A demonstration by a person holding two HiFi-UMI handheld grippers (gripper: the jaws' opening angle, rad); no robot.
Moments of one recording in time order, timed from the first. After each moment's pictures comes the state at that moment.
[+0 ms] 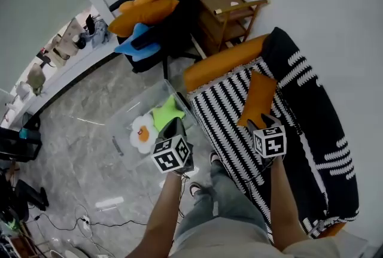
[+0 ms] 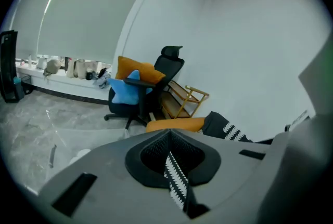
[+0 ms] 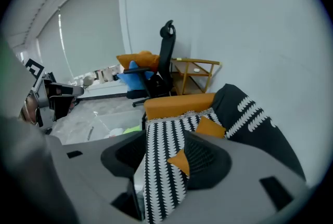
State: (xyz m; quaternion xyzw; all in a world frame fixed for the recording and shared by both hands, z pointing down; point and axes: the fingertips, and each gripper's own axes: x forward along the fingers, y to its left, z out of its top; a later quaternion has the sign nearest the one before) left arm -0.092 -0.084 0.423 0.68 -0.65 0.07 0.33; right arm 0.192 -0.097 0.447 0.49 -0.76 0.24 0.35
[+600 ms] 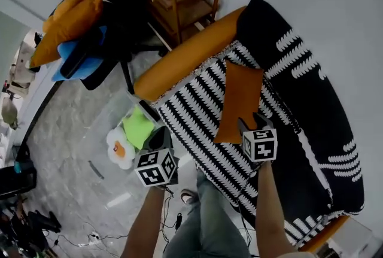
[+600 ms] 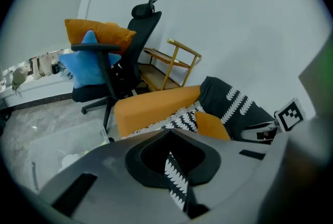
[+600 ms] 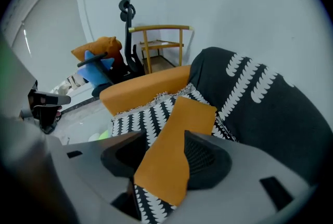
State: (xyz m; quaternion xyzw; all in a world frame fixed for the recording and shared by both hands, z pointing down) left arm 0.025 -0.219 0.582 0.73 -0.56 0.21 0.34; right arm 0.306 -0.213 0.624 0.55 -0.69 0.33 0.33
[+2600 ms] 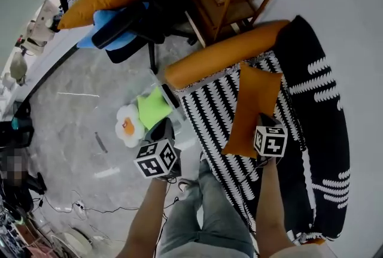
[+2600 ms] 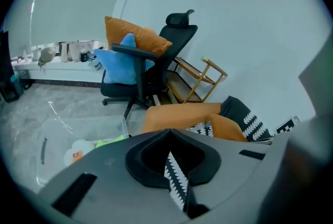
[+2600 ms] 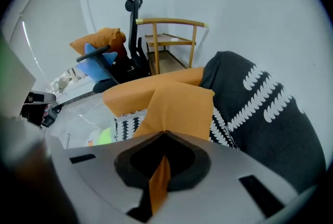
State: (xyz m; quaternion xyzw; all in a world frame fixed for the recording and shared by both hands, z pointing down) left arm -0.062 -0.219 0.561 0.64 -0.64 0.14 0.40; right arm 0.266 -0.258 0.617 0.53 -0.68 0.33 0.38
